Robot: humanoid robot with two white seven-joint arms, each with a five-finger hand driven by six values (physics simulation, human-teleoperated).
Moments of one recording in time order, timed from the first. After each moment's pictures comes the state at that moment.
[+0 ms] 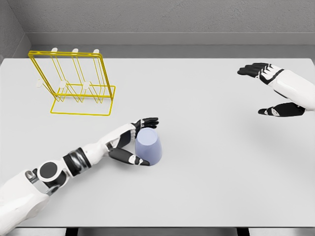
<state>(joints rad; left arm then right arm) -0.33 0.60 -0.85 -1.54 0.63 -0.23 -0.28 -0.17 -0.74 0.00 -1.66 0.15 -0.61 0.50</state>
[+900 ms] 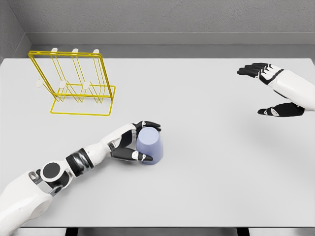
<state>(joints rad) -0.32 0.57 -0.85 -1.51 0.66 -0.24 -0.28 -0.17 -0.74 0.00 -1.66 0.15 -0.61 0.50</state>
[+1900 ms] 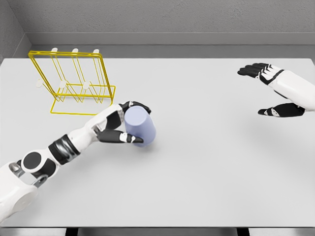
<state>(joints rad) -0.33 0.66 -0.74 -1.65 0.72 -0.24 -0.28 -0.17 -0.74 -0.01 -1.66 0.15 -0.61 0.50</state>
